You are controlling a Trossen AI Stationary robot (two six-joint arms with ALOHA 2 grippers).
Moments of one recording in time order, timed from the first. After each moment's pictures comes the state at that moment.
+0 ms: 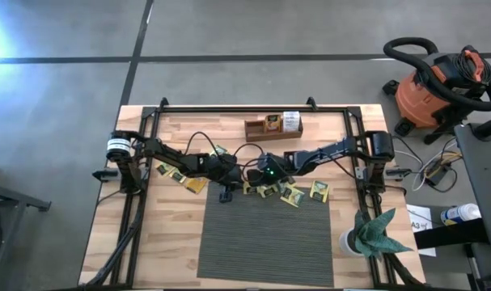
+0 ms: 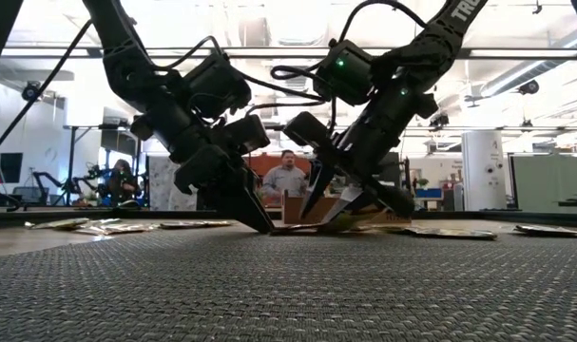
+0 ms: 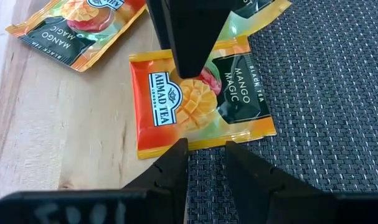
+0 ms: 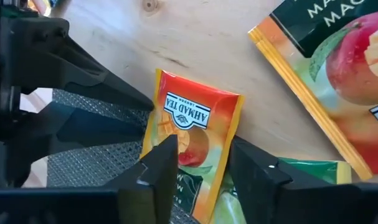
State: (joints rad) left arm 0.10 1.80 0.74 0.28 0.16 0.09; right arm -0.08 1.89 0.98 -0.01 -0.07 1.28
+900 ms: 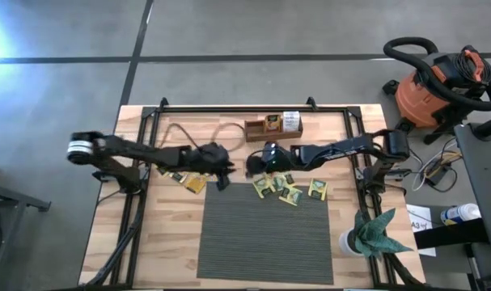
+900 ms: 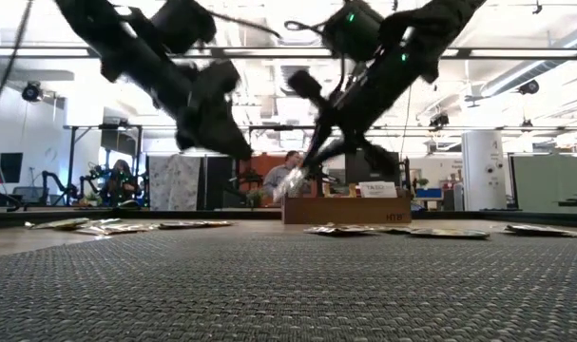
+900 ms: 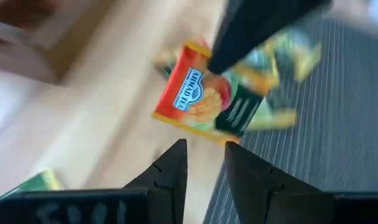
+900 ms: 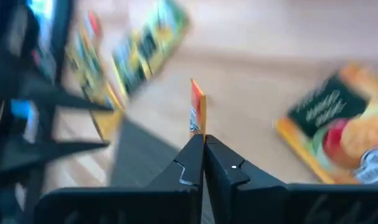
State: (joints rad) left arm 0.10 1.40 0.69 0.09 -0.10 -0.30; right arm -0.09 1.74 0.99 -0.02 0.15 1.29
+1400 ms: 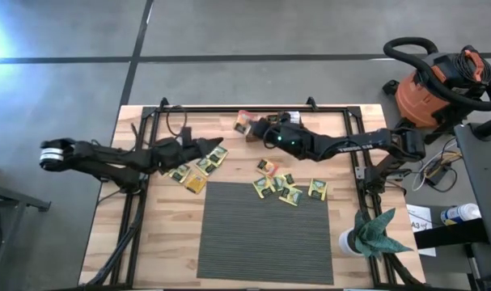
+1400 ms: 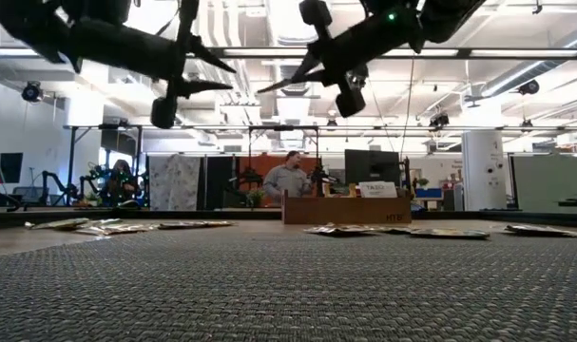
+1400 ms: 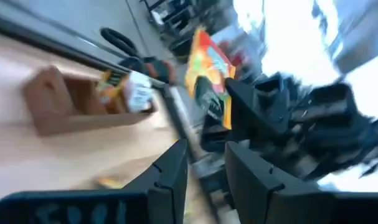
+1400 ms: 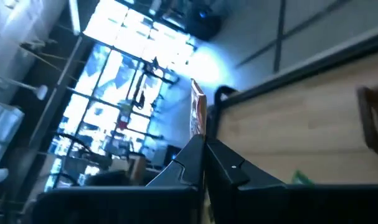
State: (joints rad) left arm 0.11 1.05 0.45 0.59 -0.40 -1.12; right arm -0.15 1.59 1.00 0.41 0.50 1.26
